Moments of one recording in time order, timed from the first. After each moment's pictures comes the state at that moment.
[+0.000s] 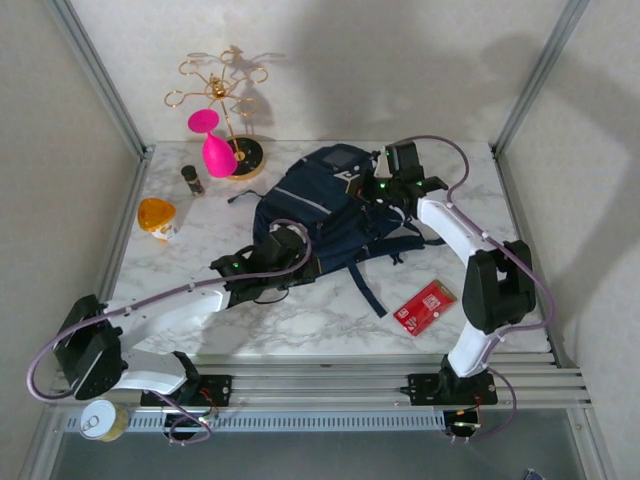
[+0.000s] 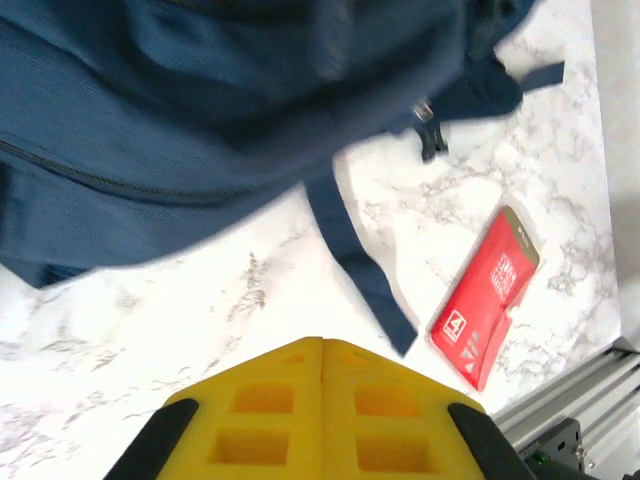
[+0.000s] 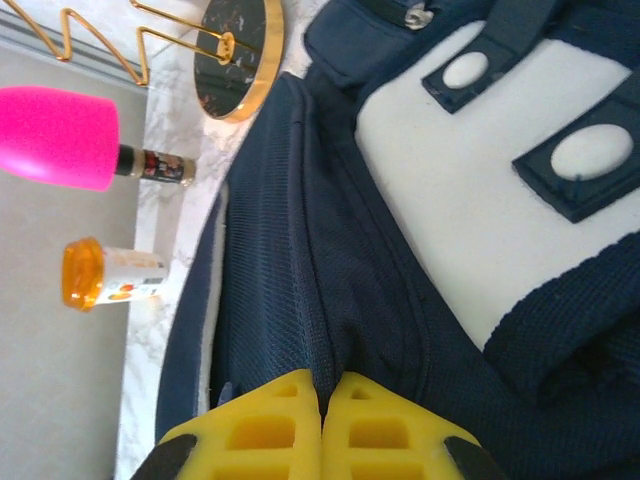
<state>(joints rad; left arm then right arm) -0.85 1.36 0.93 -0.33 -0.01 -0.91 0.37 1.75 1.41 -0.39 -0.47 0.64</state>
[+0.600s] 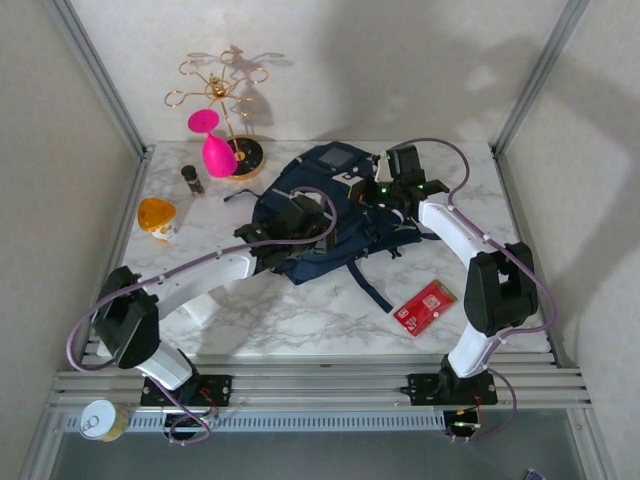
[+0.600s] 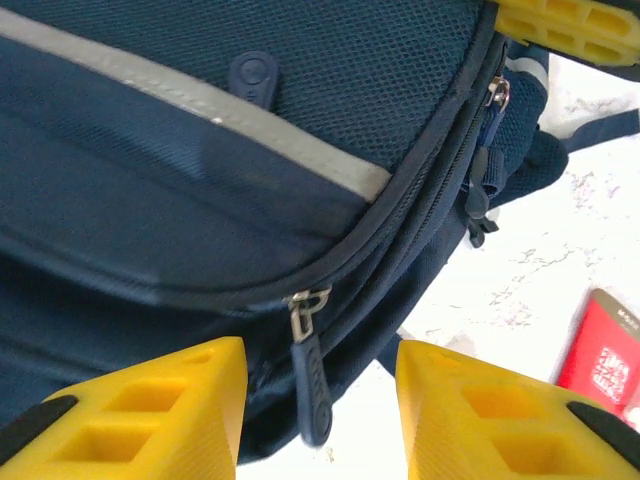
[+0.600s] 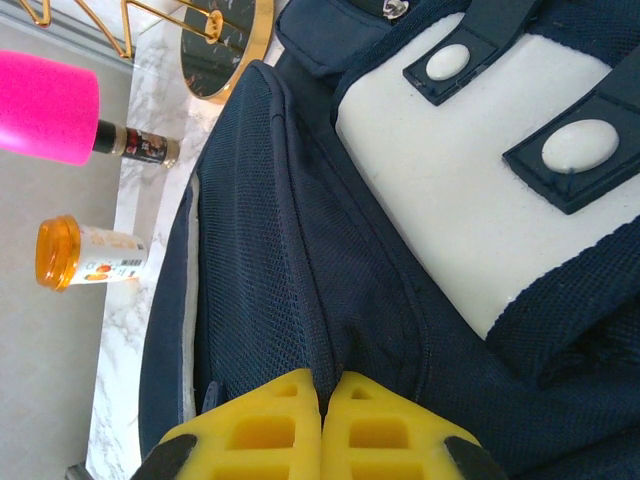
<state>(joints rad) -0.78 1.59 1.23 -0.41 -0.15 -0.59 0.37 1.72 1.37 -0.39 -0.47 0.59</state>
